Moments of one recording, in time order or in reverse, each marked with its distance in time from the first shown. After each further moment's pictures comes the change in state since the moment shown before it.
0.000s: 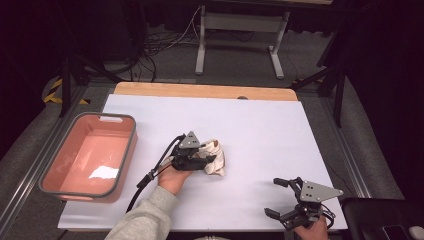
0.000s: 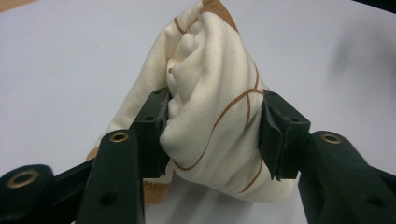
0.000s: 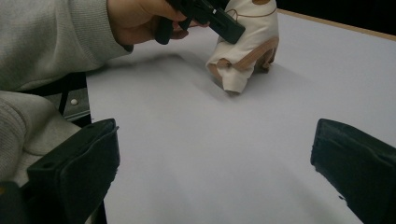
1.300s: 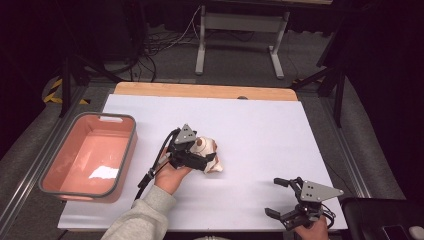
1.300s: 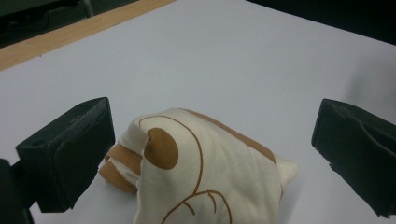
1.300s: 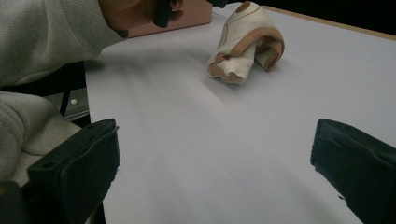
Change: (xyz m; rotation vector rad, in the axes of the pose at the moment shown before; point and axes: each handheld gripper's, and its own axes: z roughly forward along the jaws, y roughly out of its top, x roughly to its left) left arm -0.002 0.020 -0.023 -0.095 0.099 -0.017; right arm -0.001 -0.001 0.000 0.000 0.002 0.002
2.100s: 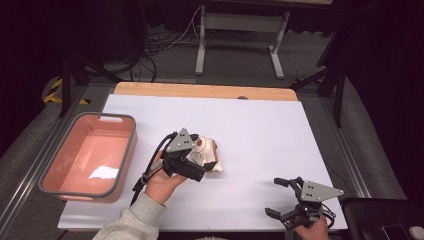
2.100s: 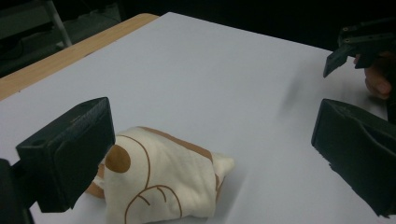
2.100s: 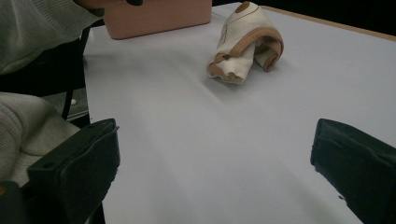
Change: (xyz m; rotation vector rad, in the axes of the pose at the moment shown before) left arm -0.026 0.012 -0.042 -0.035 -0.095 0.089; right arm 0.000 0.000 -0.001 -0.002 -0.005 -0.002
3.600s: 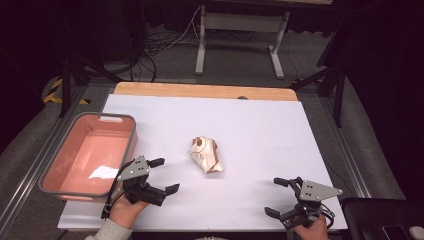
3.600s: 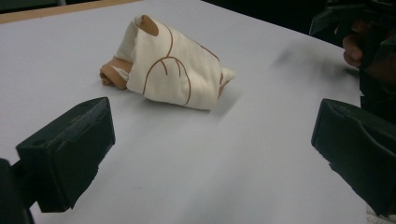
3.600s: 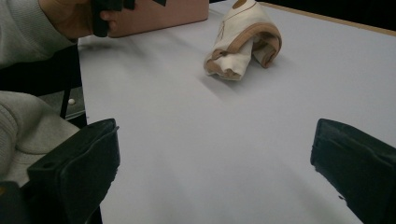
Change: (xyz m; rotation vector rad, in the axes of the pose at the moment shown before) left arm 0.009 -0.104 -0.063 -0.075 -0.022 -0.148; right arm -0.001 -0.001 0.002 0.011 -0.007 0.012
